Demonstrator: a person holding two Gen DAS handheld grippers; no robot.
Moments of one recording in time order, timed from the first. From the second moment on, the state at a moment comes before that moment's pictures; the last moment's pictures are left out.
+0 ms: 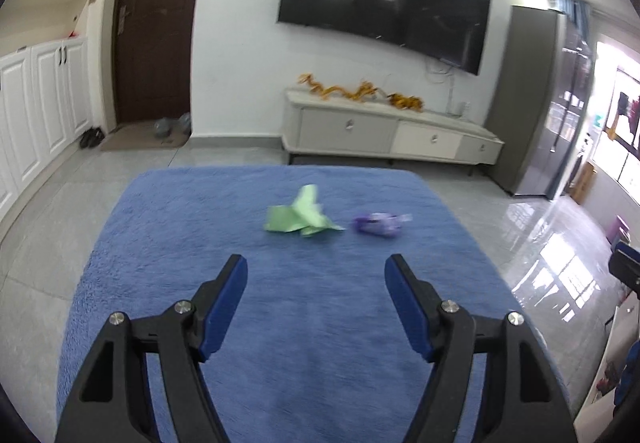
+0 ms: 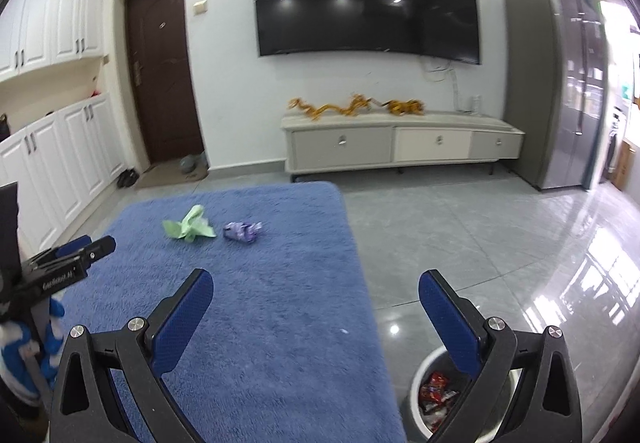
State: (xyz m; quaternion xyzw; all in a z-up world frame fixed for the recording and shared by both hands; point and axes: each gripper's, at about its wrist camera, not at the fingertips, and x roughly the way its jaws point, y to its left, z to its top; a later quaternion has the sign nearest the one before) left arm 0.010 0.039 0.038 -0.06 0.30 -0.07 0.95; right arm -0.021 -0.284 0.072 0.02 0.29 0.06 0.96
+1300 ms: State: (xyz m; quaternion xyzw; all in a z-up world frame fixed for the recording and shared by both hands) left arm 0.242 0.053 -0.063 -0.10 0.41 -0.10 0.90; right arm 0.225 -0.167 -0.064 -0.09 0.41 0.26 0.87
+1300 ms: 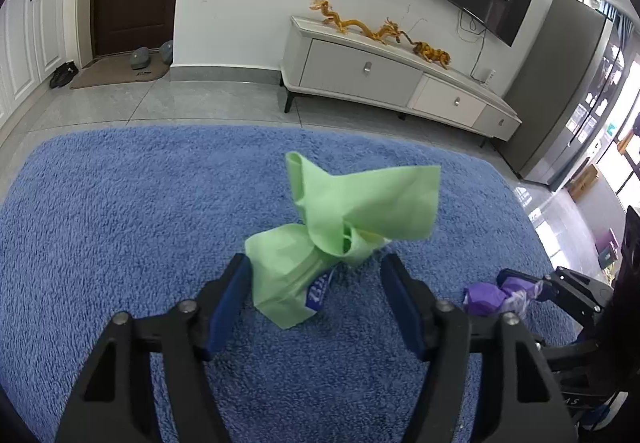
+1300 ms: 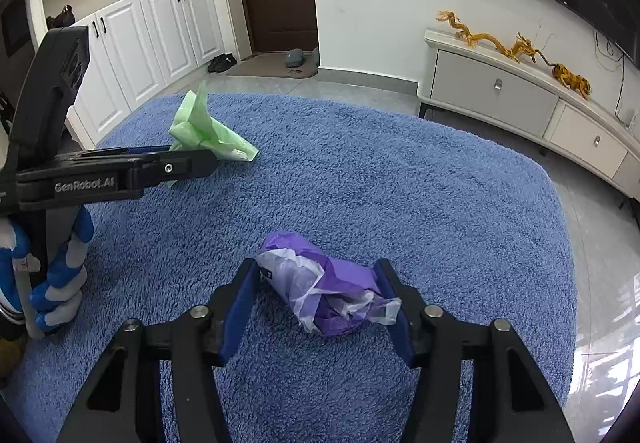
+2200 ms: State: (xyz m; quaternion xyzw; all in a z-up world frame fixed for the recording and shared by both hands) left arm 0.206 0.054 -0.059 -0.06 0.41 -0.11 0.90; right arm 0.193 -0.174 -0.054 -0.08 0.39 0.26 0.88
